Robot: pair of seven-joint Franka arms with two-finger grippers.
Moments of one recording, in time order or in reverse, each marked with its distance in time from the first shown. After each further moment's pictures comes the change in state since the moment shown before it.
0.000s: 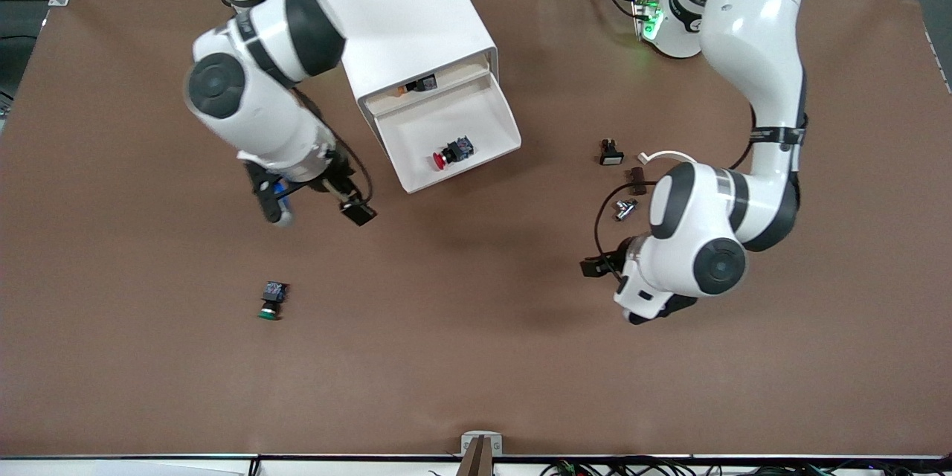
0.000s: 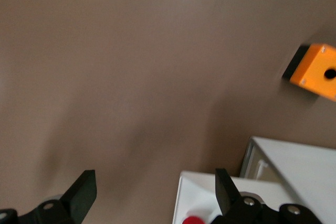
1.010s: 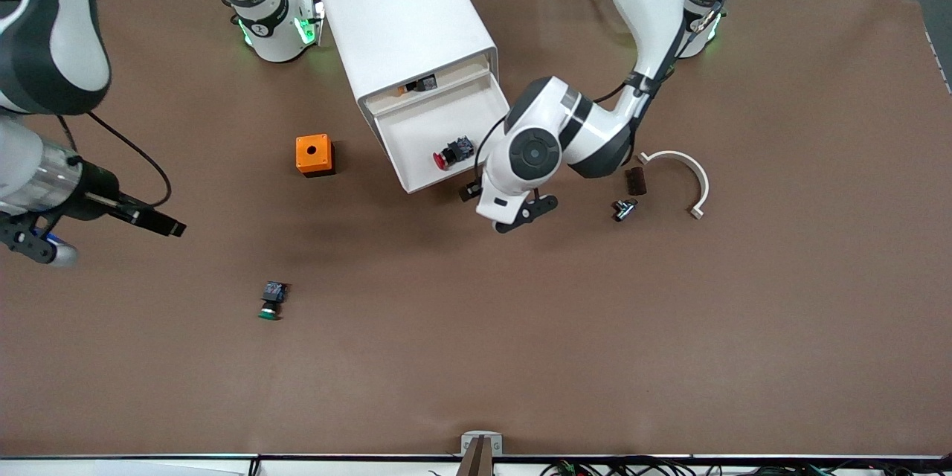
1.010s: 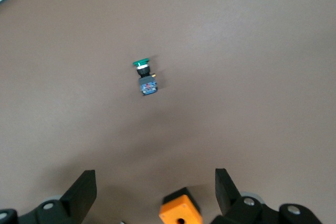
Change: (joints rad) left arm -0.255 -0.107 -0.160 -0.223 0.000 0.202 -0.535; right arm -0.427 -0.073 -0.002 0.043 -0.069 -0.164 -0.996
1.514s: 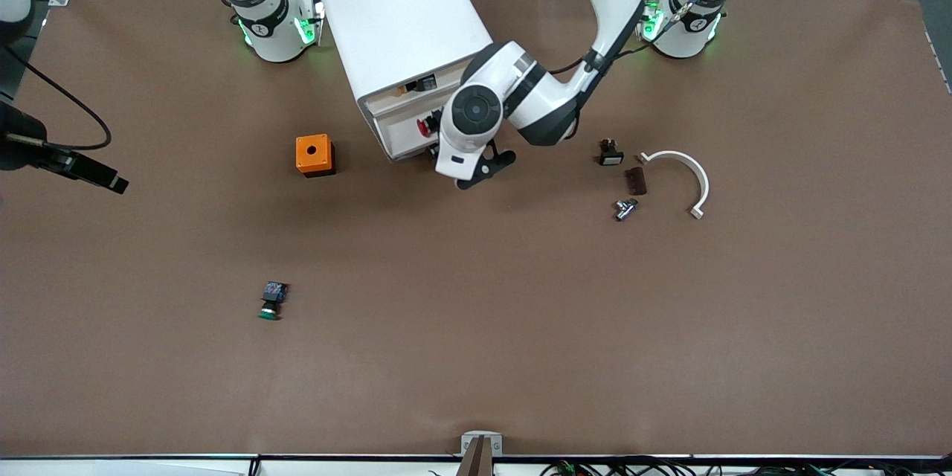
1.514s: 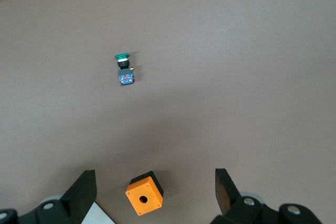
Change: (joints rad) left arm -0.070 0.000 -0.107 -0.009 0.001 -0.001 -0.208; right arm -0.064 -0.131 0.000 -0.002 -0.045 -0.113 -0.117
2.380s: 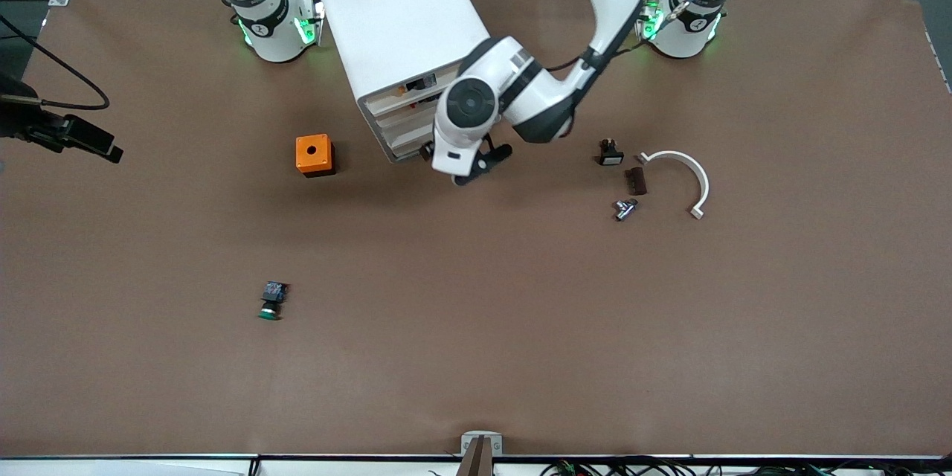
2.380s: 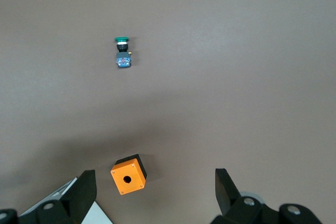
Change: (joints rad) left arm 0.080 -0.007 -0.018 0.038 0.057 0.002 -0.065; right arm 0.000 -0.053 0.029 0.002 -0.046 -0.075 -0.077
